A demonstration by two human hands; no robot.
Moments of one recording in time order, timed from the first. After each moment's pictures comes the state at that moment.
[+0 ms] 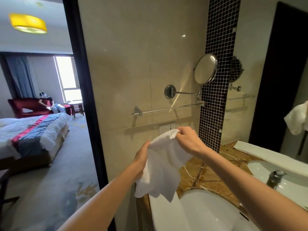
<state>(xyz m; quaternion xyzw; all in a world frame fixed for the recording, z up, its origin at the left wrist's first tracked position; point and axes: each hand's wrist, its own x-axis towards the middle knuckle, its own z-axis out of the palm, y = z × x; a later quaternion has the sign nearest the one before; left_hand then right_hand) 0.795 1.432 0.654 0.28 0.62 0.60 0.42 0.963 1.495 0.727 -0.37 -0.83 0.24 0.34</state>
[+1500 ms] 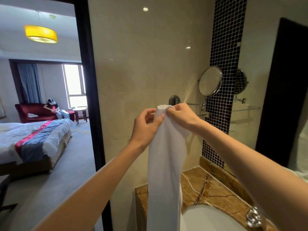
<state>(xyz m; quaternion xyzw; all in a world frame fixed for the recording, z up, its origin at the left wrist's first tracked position) 0.813 1.406 0.793 0.52 0.49 0.70 0.09 0.924 1.507 0.835 -0.30 -0.84 0.26 0.38</state>
